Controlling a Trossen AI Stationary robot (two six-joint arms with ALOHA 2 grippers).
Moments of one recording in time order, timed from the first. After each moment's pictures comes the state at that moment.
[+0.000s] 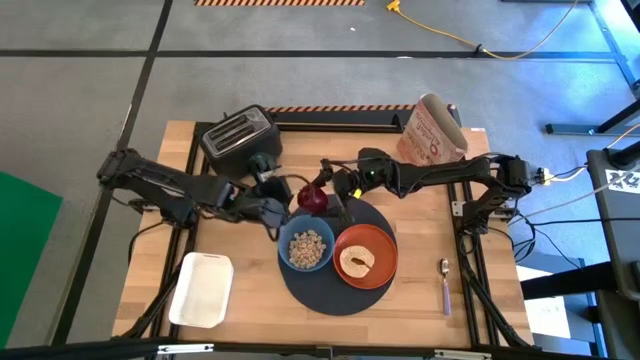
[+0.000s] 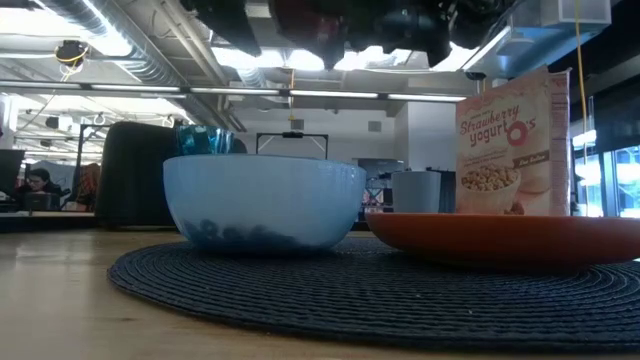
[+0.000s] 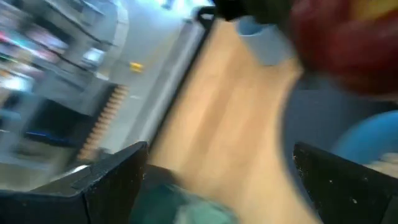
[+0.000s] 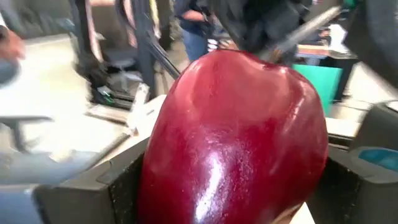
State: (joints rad) left arm -0.24 1.41 1.28 -0.87 -0.87 -0.26; right arm -0.12 1.65 1.05 0.50 -0.55 -0.07
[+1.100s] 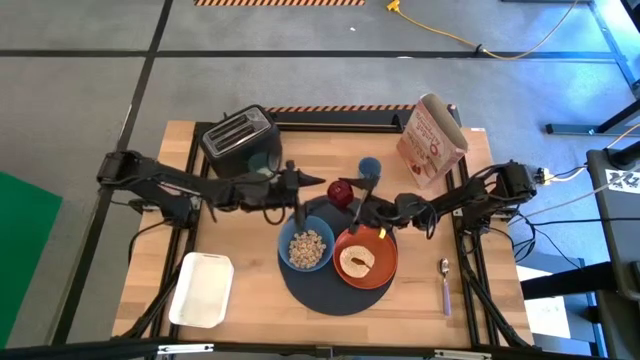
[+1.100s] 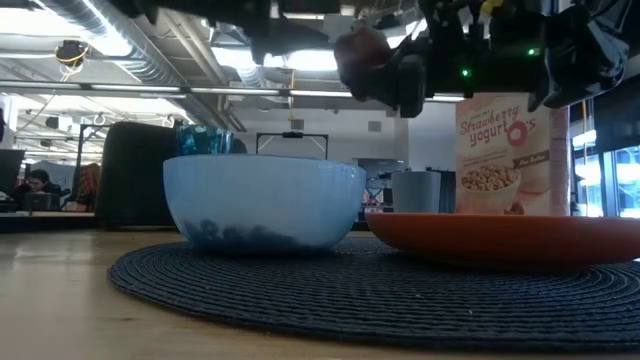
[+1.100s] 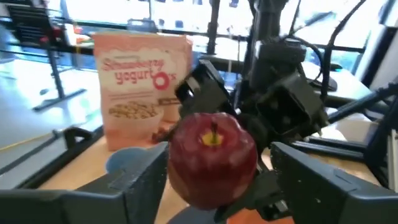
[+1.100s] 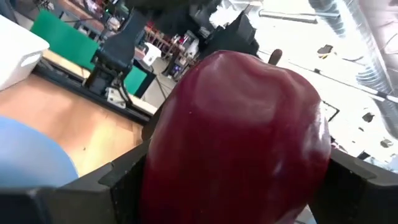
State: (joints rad) left arm -0.06 1.40 0.81 0.52 -0.31 -0.11; right arm 0.11 1.65 0.53 1.28 0.42 -0.71
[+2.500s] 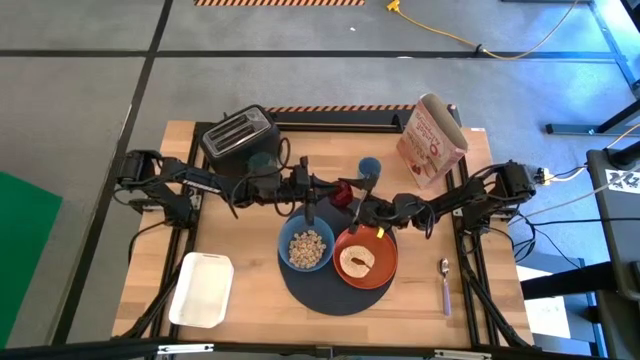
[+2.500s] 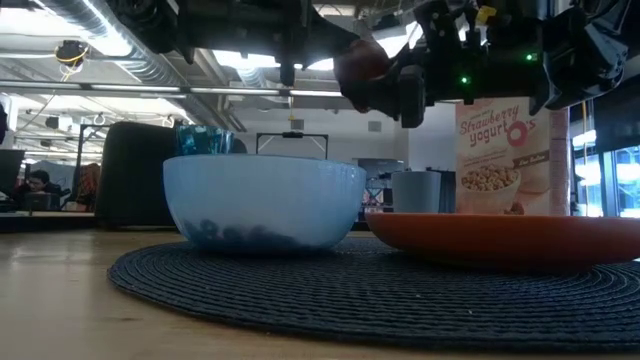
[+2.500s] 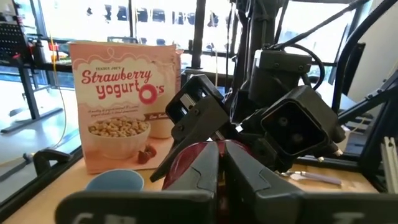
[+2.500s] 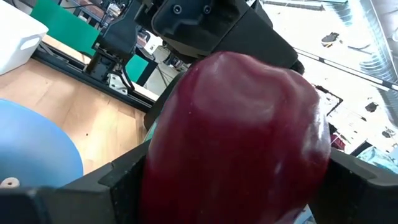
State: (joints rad) left arm 0.04 1.57 0.81 0.75 -0.12 -0.09; right arm 0.11 1.65 0.53 1.24 0.43 -0.68
